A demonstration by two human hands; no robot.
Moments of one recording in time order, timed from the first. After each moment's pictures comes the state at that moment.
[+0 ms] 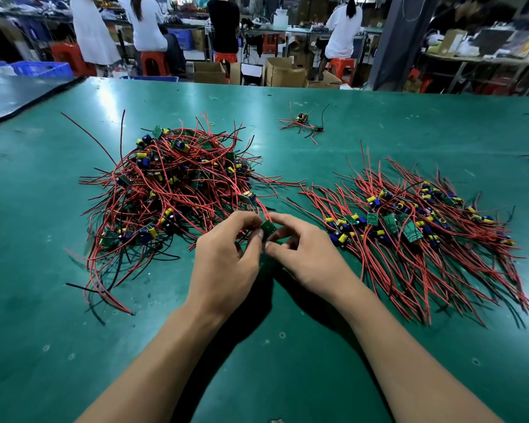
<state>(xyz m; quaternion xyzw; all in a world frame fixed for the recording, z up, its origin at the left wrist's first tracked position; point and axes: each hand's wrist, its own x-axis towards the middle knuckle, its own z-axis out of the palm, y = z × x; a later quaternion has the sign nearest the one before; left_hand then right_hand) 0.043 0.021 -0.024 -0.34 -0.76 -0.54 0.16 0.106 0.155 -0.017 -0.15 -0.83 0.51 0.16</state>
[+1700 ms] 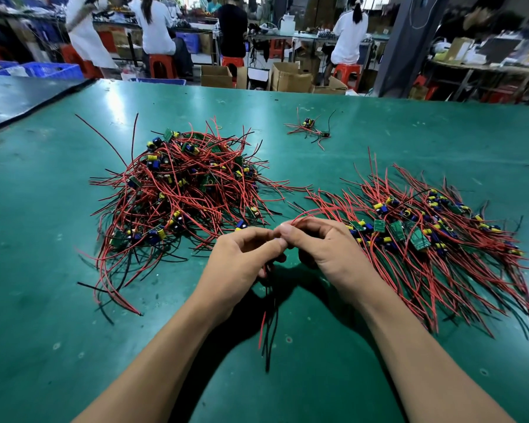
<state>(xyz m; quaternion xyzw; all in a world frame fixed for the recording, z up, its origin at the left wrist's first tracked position) 0.036 0.021 -0.027 -0.25 -0.64 -0.69 -0.22 0.113 0.165 -0.006 -0.09 -0.74 0.64 0.18</state>
